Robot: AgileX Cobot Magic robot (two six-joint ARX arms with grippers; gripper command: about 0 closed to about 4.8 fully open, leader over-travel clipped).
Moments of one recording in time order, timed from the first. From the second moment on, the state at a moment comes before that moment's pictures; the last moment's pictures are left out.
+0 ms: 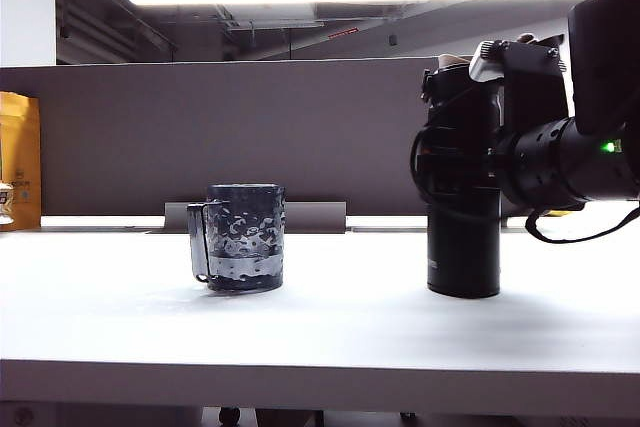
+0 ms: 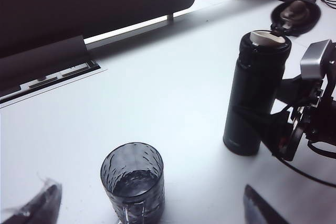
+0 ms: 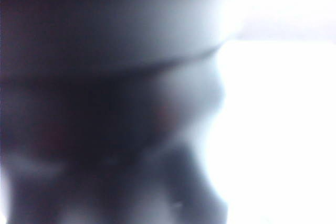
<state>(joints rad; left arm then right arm) -0.54 0.83 0.72 -0.13 0.11 0.09 0.48 1.82 0.44 1.35 0.18 0.08</state>
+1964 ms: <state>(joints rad) -0.54 0.08 0.01 -0.08 0.02 -0.21 0.48 0.09 0.01 -0.18 0.02 0.18</state>
